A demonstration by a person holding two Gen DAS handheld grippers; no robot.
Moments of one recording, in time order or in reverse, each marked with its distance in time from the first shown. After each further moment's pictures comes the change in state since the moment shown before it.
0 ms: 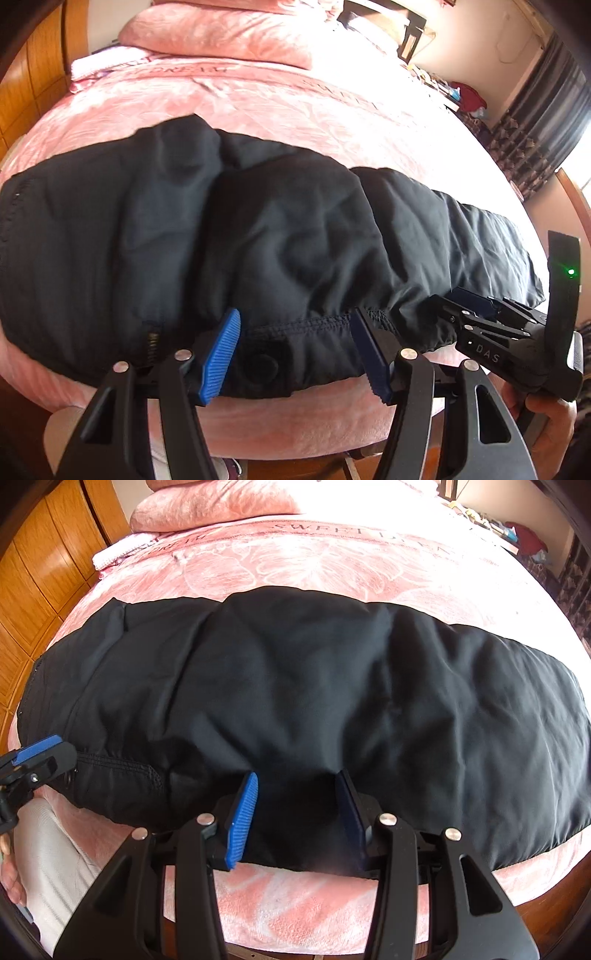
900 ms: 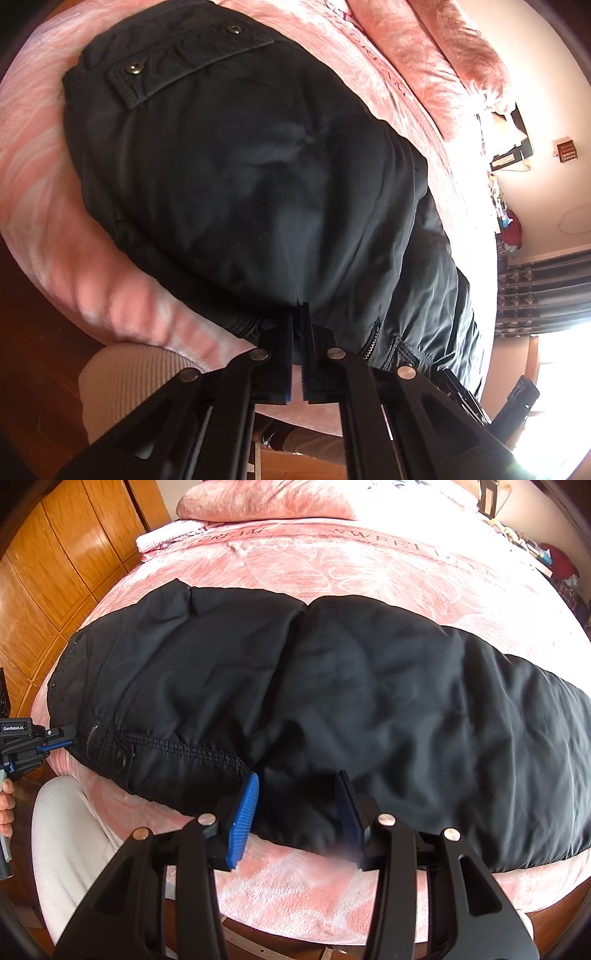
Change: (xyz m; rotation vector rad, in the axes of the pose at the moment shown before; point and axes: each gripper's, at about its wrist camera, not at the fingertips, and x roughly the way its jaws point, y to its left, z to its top) left arm -0.043 0.189 -0.047 -0.669 0.026 -0.134; right arm -0.012 0.054 0.000 -0.101 0.001 0.090
